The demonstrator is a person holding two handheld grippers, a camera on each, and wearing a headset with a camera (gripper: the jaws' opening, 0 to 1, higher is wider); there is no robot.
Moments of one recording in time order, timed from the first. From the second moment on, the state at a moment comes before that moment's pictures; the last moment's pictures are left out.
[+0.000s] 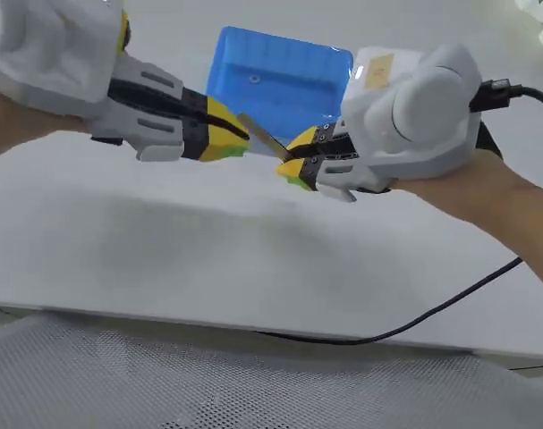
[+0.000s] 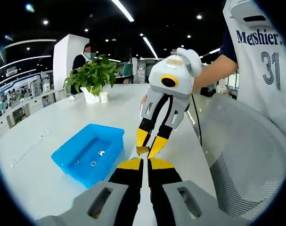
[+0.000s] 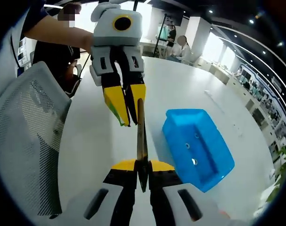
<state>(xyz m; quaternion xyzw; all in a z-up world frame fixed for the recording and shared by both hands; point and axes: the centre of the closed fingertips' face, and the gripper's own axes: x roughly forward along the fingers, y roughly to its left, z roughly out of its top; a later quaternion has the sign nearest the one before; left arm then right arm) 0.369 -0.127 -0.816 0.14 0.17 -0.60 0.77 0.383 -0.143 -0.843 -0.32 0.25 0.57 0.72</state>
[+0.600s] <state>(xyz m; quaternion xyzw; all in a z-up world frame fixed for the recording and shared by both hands) 0.372 -0.112 -0.846 0.16 0.23 -0.59 0.76 0.382 -0.150 -0.876 -0.40 0.27 0.59 0.64</state>
